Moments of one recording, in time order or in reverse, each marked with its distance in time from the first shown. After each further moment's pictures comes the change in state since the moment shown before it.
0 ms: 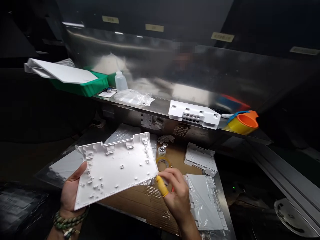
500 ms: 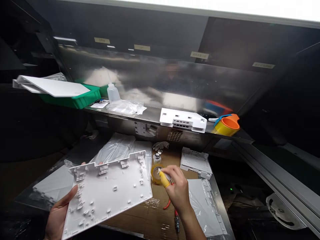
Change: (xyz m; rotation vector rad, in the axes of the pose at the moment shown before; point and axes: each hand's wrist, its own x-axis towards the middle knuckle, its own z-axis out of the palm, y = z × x) left_hand -0.014 -0.009 -0.008 -0.037 -0.096 -0.012; right_hand 0.023 0.014 -0.005 -0.044 0.047 0.024
